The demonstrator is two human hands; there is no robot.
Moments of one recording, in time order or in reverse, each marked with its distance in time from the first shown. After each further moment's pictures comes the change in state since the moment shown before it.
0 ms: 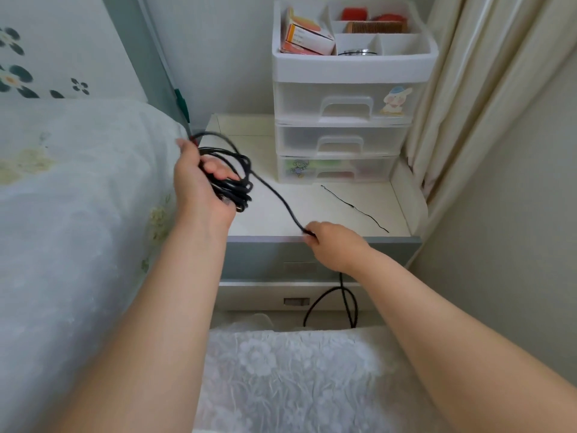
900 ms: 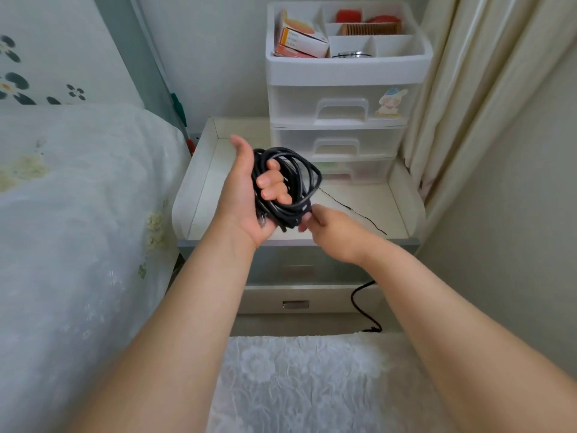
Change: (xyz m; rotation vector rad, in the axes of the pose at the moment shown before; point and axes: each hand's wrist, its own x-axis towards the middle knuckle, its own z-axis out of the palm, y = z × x) left_hand -0.026 -0.033 0.021 0.140 -0.393 -0.390; right_hand -0.011 -0.008 -0.035 0.389 0.065 -0.070
